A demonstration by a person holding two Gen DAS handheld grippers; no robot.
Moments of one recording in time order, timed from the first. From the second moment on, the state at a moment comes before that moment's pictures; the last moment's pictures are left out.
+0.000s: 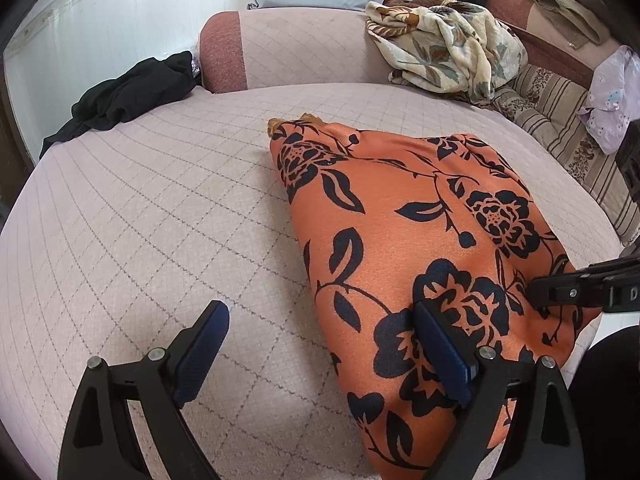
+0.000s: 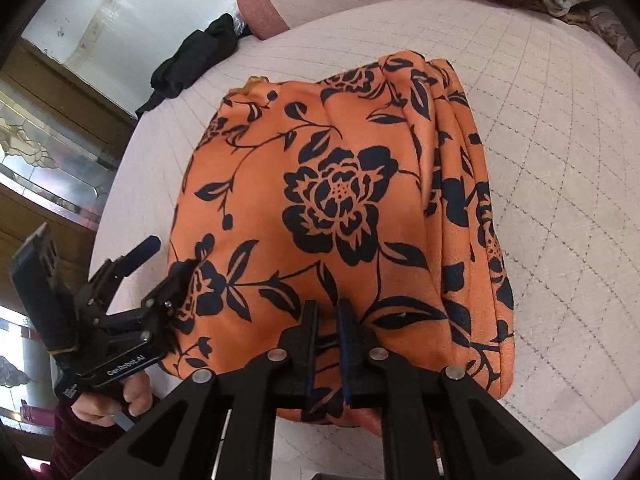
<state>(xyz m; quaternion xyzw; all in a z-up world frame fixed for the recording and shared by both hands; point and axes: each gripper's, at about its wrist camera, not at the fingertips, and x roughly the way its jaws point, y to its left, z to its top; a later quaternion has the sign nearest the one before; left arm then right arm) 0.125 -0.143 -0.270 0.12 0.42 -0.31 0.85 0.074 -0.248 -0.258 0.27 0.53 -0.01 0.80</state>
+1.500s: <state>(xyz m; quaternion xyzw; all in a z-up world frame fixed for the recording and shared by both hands) 0.132 -0.138 -0.275 0.11 0.43 -0.30 0.84 0.051 -0.396 -0.291 0.49 0.42 -0.05 0.76</state>
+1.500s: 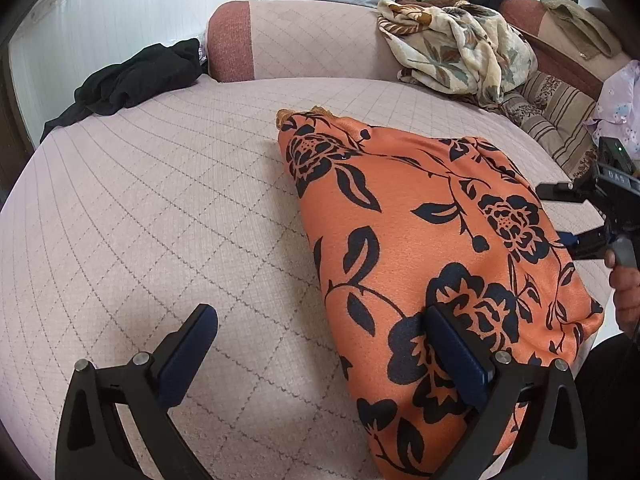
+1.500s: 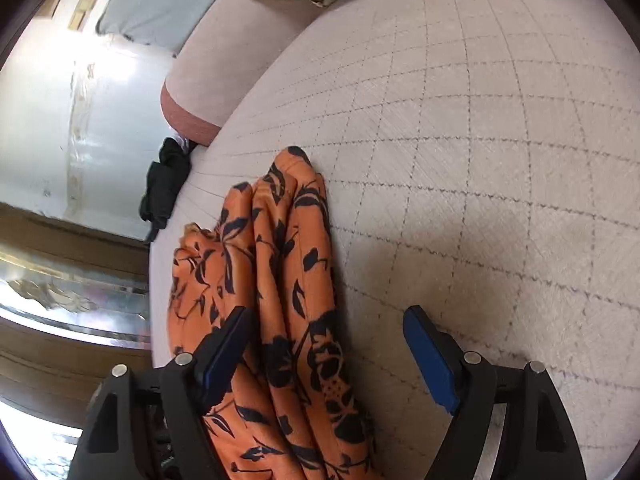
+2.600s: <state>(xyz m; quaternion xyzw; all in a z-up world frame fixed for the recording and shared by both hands) 0.138 -0.141 -0.260 0.07 0.46 -0.31 0.83 0.103 -0.345 -0.298 0.46 0.44 0.08 0.77</state>
